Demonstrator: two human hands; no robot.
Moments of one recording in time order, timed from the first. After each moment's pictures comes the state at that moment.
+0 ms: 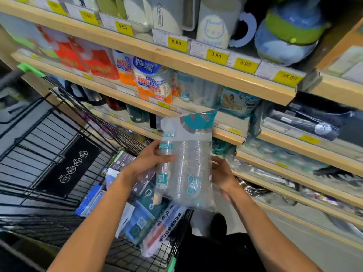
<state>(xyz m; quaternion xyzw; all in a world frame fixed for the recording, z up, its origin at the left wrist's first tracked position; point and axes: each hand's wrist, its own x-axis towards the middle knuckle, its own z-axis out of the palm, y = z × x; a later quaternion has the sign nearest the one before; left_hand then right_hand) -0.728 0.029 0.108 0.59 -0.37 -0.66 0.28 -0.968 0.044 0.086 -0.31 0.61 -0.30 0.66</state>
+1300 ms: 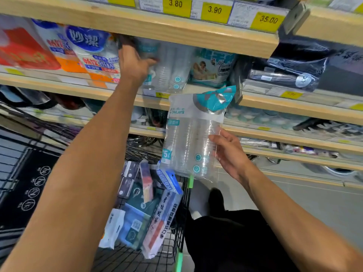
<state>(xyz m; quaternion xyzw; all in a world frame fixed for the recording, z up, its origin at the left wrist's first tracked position) -0.776 -0.215 0.089 0.66 -0.56 -0.31 0.40 -1.008 0.050 0.067 -0.23 0.55 -0.48 0.64</state>
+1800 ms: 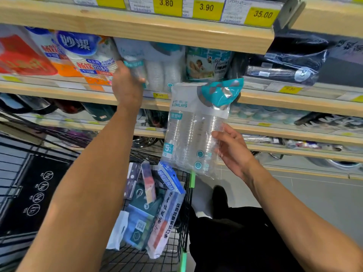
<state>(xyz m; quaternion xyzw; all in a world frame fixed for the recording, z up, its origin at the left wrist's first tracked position) -0.785 -0.161 0.087 0.75 -0.58 -0.14 0.28 -1.018 0.047 0.067 -0.19 0.53 -0.50 0.66</state>
